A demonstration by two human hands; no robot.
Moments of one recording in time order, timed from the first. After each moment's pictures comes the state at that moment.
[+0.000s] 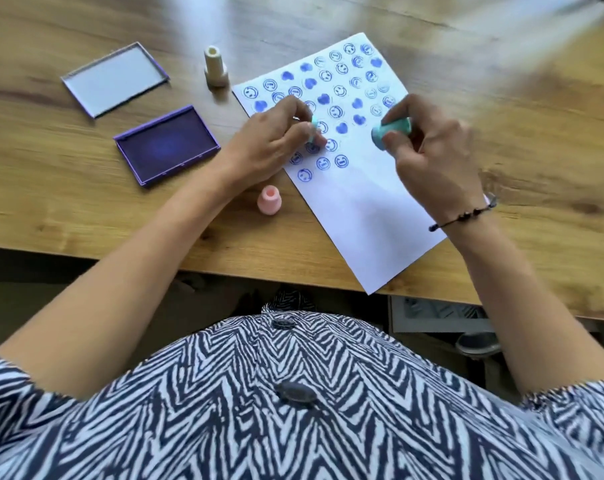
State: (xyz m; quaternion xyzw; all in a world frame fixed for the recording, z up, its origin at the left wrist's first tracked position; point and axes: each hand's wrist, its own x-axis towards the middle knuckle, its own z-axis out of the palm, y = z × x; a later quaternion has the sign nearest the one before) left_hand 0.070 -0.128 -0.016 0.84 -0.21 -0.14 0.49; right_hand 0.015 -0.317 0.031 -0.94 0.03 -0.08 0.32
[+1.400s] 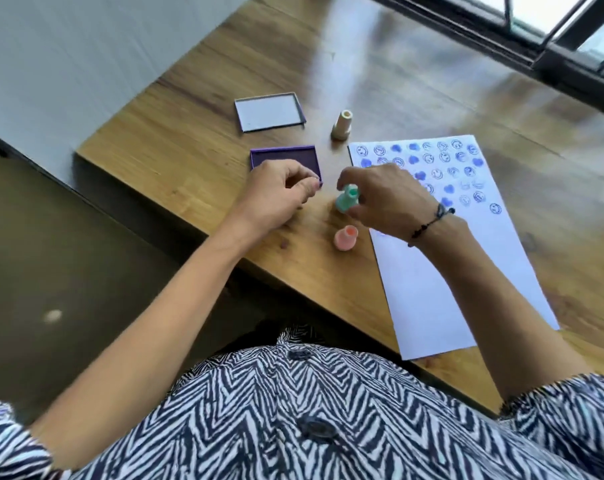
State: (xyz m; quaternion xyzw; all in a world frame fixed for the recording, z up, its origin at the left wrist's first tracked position) left_hand 0.008 -0.061 -0.009 0.81 0.11 0.01 0.57; right_hand 0.064 -0.217 0.028 -0.93 -0.31 0.14 0.09
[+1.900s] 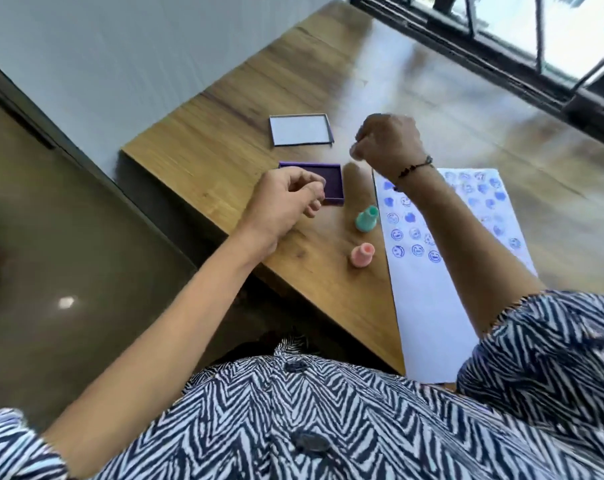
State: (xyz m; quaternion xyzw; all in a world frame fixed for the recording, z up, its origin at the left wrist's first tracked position) left_hand -0.003 -0.060 -0.001 0.71 0.19 0.08 0.68; right_hand 0.146 -0.170 0.016 -0.94 -0.23 0.04 0.23
